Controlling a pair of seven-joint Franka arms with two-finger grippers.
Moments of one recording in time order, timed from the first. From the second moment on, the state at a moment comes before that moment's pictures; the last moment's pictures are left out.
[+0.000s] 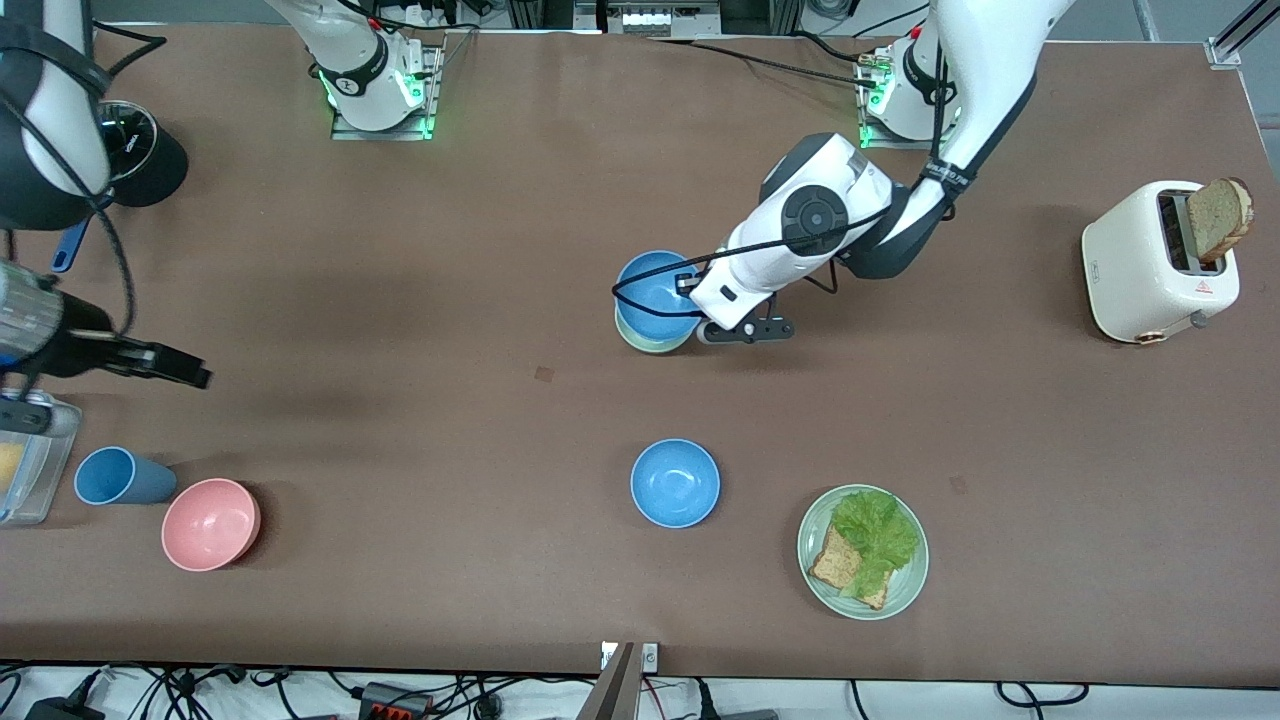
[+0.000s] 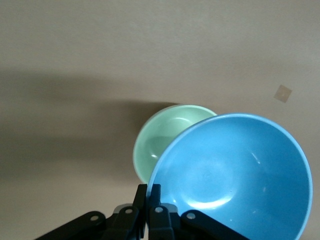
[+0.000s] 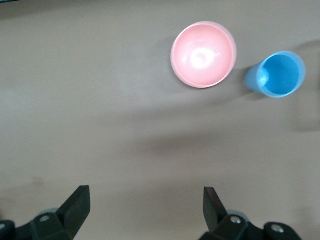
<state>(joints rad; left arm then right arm) -0.04 0.50 -0.67 -1.84 -0.03 2.26 -0.76 -0.08 0.34 0.05 -1.35 -0.02 1.71 0.10</state>
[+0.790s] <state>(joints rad) -0.08 0.56 -0.65 -1.84 0.16 2.28 -0.78 -0.05 0.21 -0.01 -1.41 -0.02 1.64 -0.02</state>
